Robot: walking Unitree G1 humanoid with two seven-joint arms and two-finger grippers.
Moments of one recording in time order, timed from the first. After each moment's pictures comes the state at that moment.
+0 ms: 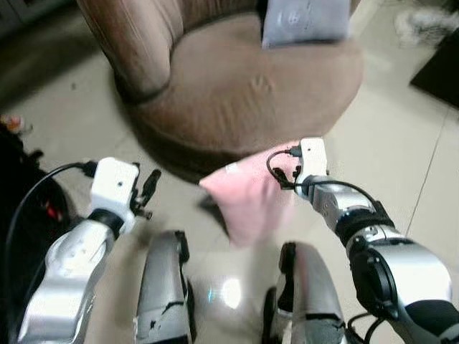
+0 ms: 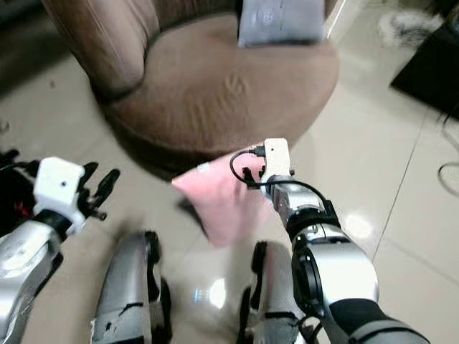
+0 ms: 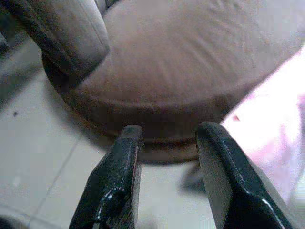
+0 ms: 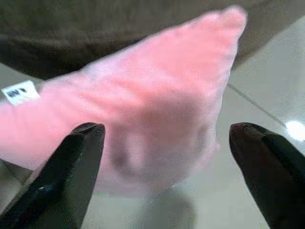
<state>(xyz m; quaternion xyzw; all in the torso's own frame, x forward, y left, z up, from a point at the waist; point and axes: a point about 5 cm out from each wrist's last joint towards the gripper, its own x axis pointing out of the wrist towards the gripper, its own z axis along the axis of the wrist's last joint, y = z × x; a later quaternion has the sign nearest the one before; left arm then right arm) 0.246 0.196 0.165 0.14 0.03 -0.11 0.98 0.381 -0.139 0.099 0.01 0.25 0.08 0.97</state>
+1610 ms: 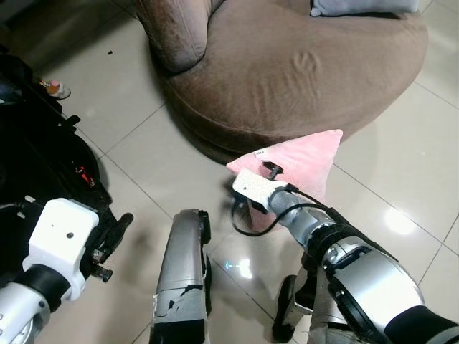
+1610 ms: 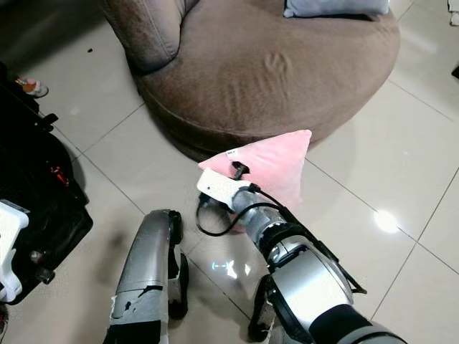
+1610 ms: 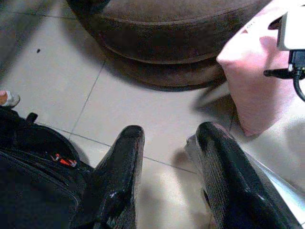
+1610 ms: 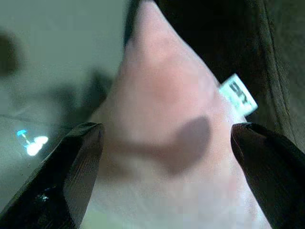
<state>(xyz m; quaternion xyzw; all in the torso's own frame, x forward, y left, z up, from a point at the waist) 0.157 0.214 0.193 0.18 0.12 -0.13 0.97 0.362 -0.077 0.077 -0.48 0.12 0.23 0.84</state>
